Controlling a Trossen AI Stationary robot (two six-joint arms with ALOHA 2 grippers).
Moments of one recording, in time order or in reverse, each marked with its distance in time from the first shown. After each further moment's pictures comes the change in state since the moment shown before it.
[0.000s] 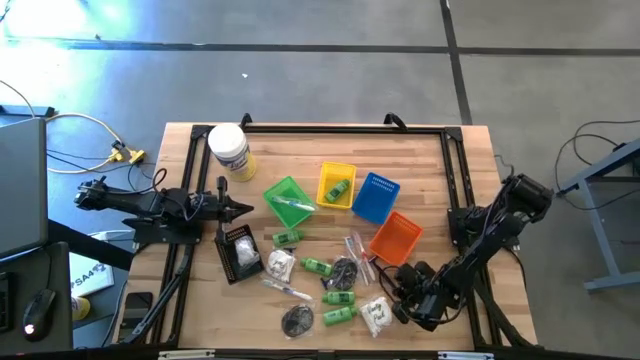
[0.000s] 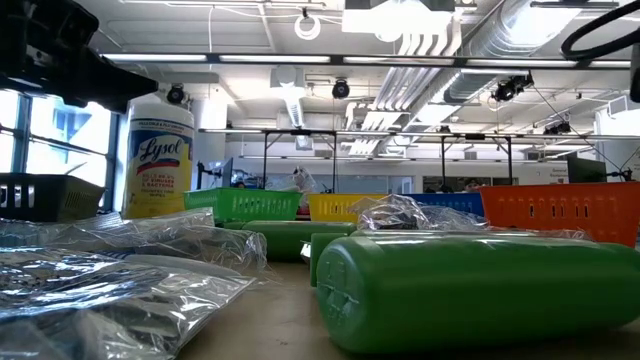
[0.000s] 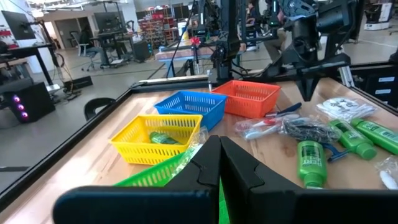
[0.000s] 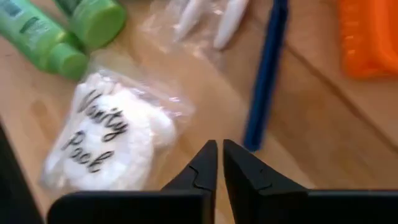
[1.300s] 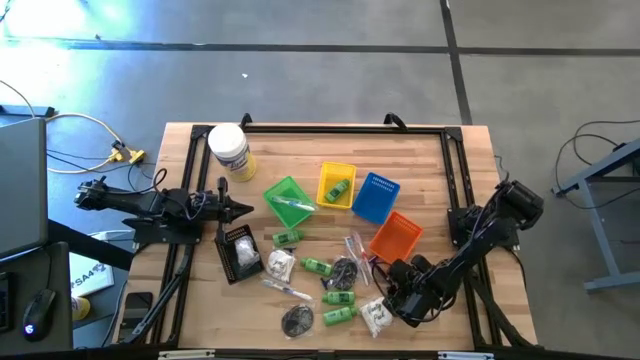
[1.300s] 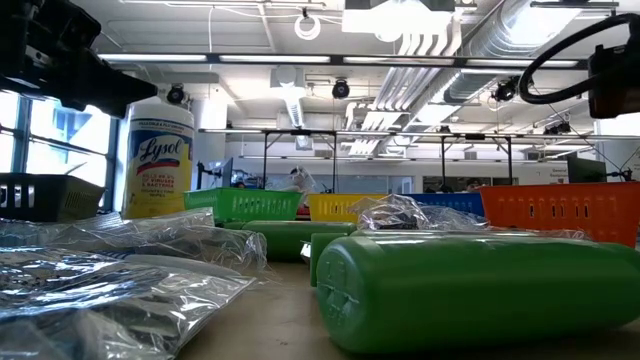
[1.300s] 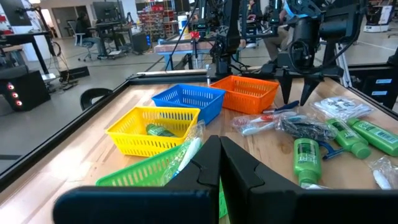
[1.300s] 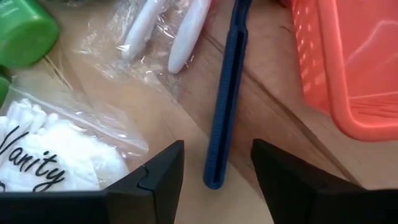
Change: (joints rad) left arm 0.000 0.000 0.001 -0.027 0.000 -0.046; right arm -0.090 0.112 0.098 -0.175 -0.052 -0.012
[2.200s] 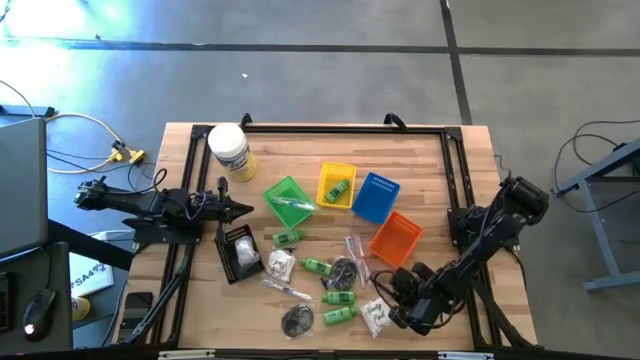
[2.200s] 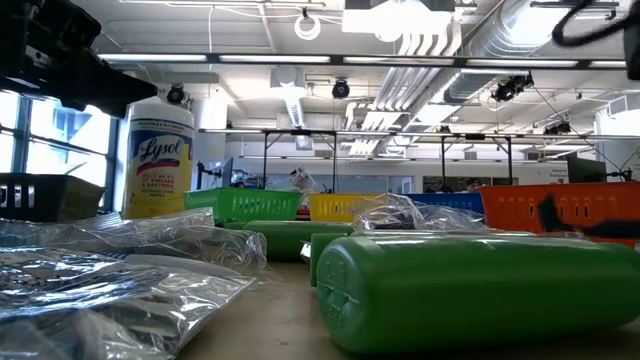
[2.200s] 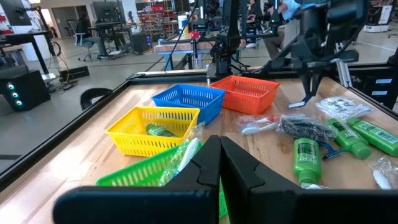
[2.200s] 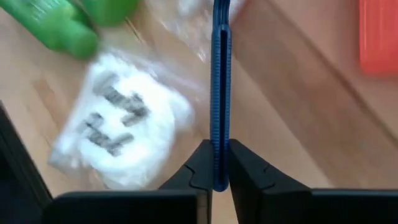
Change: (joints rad) left arm 0.000 0.000 0.000 0.000 0.000 0.000; right arm 0.057 -0.076 0.037 0.010 -0.016 -0.064
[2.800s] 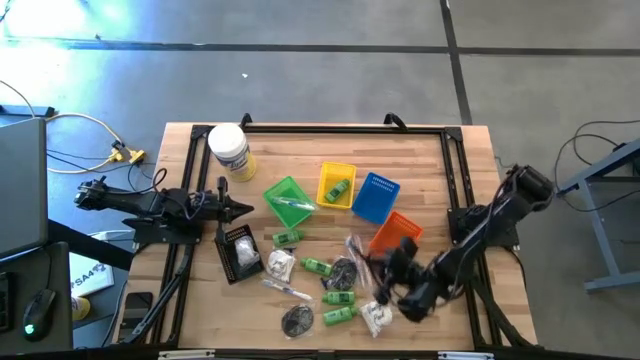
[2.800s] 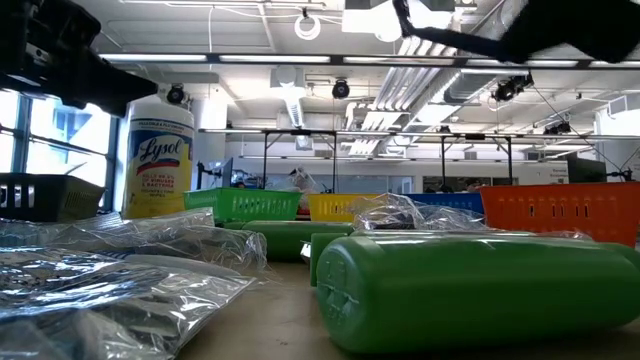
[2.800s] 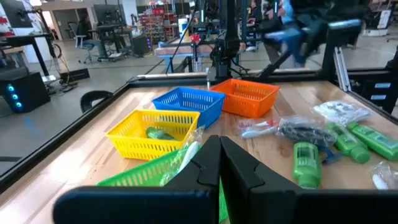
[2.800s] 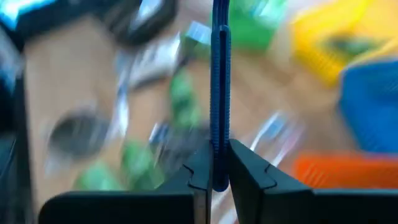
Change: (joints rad) left arm 0.000 0.000 0.000 0.017 0.000 -0.002; right arm -0.117 -0.121 0.124 -0.033 0.516 -0.313
